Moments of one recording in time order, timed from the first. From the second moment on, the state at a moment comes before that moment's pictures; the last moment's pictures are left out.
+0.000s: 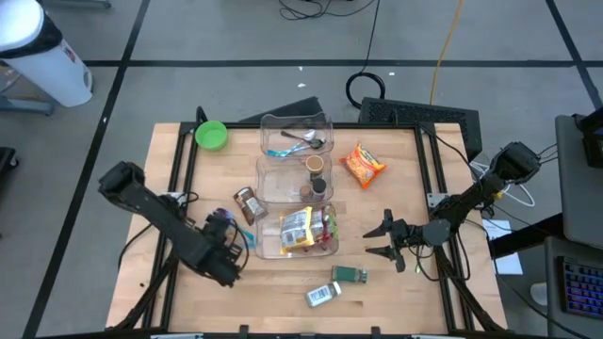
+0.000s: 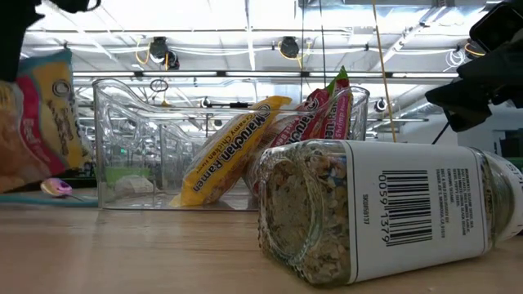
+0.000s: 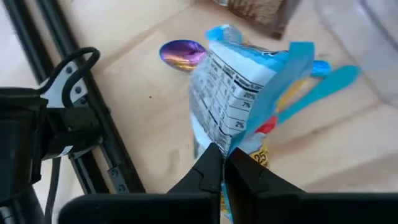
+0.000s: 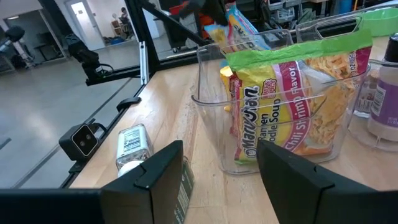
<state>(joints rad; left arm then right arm) -0.66 1.60 1.25 -1.57 -0.20 -1.77 0.69 1.21 0.06 1.00 0.55 0.35</state>
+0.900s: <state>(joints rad) -0.66 1.44 1.64 -1.57 -0.37 -1.78 0.69 1.21 0.06 1.01 0.55 0.32</state>
